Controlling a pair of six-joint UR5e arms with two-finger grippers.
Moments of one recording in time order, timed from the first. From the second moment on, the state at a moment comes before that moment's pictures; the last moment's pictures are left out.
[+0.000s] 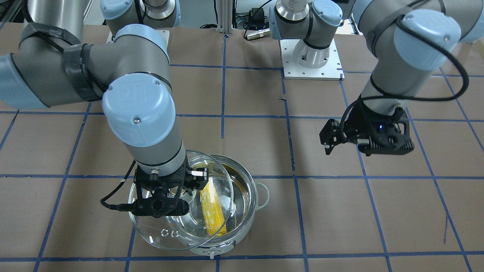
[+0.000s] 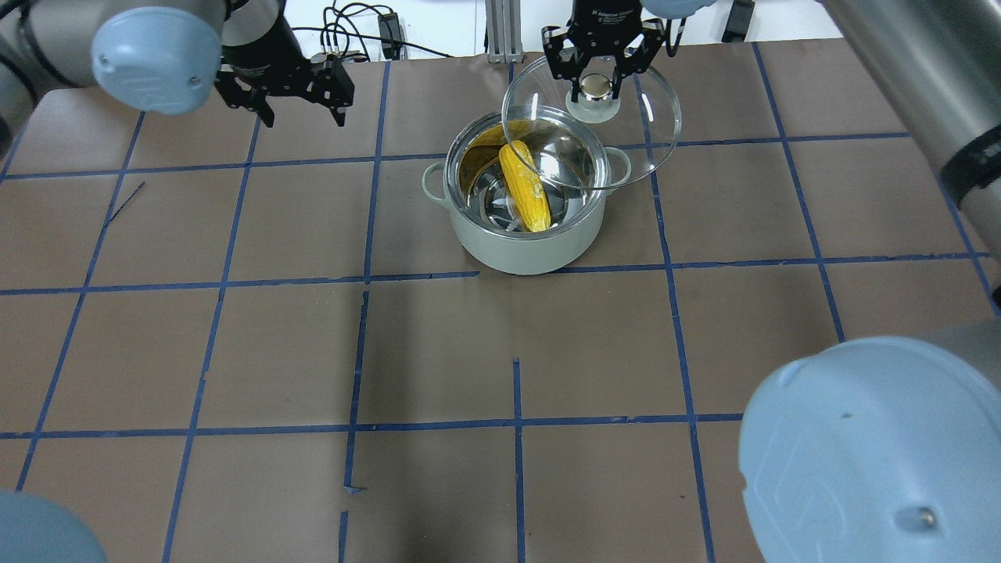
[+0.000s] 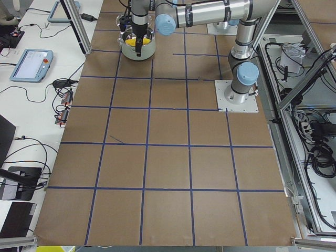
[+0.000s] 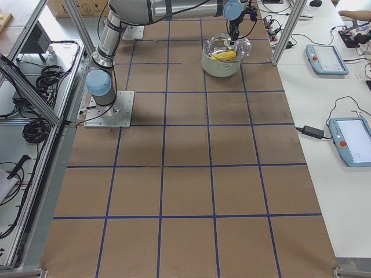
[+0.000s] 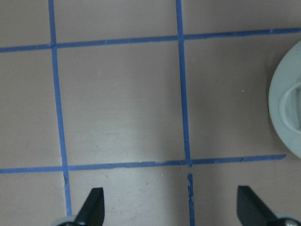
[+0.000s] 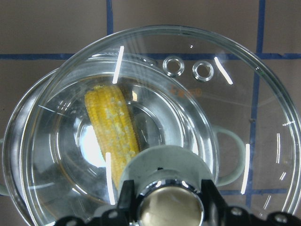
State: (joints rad) left arm -1.48 -1.68 -1.59 -1.34 1.58 0.14; right arm 1.81 -0.99 1.05 -1.64 -1.58 0.23
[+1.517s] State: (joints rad) left arm -1.47 -1.55 -1.64 -1.56 1.58 0.09; right arm 1.88 -0.96 1.09 -1.71 -1.58 0.27
